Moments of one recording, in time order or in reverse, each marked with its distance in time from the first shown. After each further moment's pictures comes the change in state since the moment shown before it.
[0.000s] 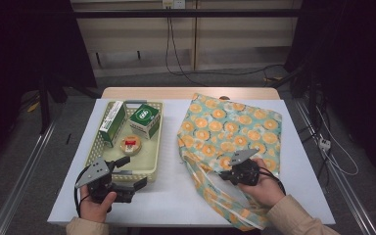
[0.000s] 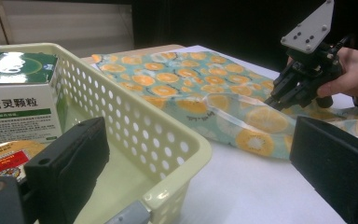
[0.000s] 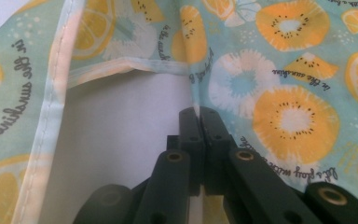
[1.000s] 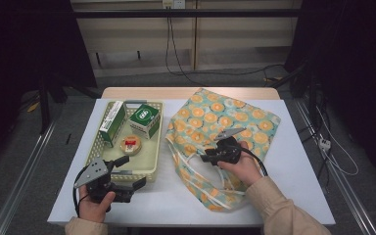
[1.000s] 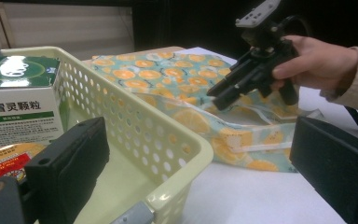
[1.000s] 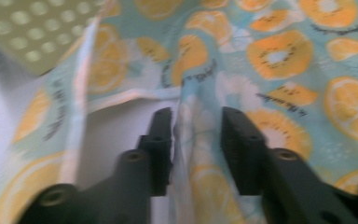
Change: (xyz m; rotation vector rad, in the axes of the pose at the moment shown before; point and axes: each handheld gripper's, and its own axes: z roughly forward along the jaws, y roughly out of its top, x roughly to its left) left arm 0.001 0.001 -0.002 -0.007 -0.001 0.005; right arm -0.023 0.054 0.031 -0.109 0.029 0.174
